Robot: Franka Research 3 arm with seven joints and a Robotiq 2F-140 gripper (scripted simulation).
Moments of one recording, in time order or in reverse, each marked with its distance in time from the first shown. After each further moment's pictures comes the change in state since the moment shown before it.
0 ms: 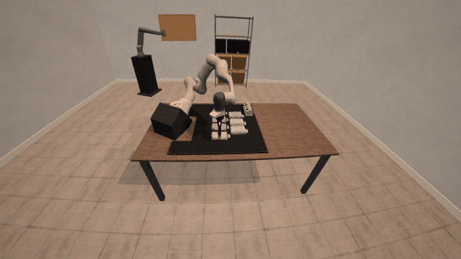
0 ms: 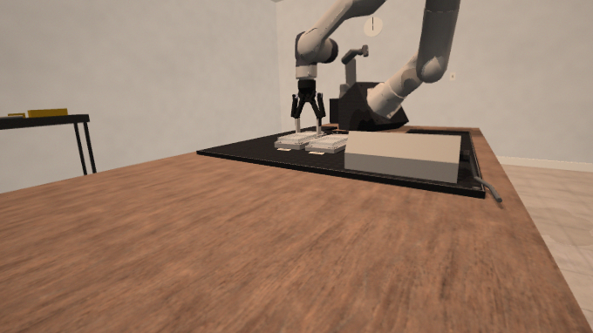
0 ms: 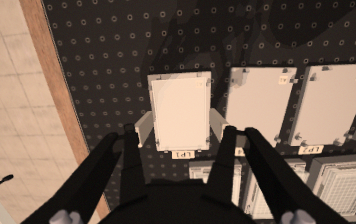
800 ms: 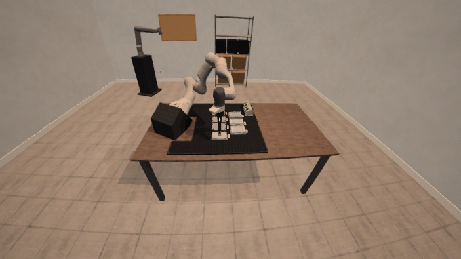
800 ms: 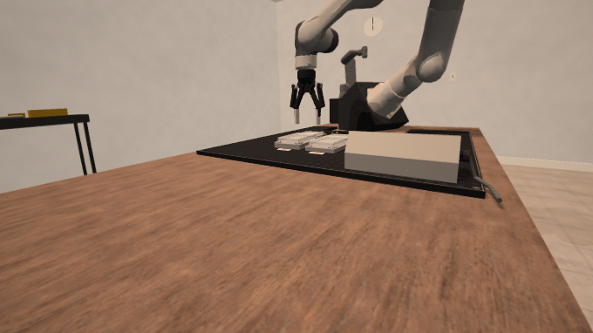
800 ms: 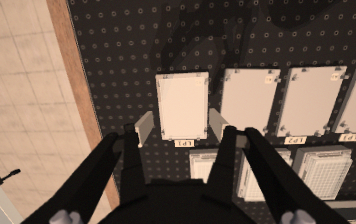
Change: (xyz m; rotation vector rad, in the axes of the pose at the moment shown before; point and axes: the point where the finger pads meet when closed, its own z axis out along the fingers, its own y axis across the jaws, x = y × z) arm 0.000 -0.003 -0.040 0.012 -0.004 -0.007
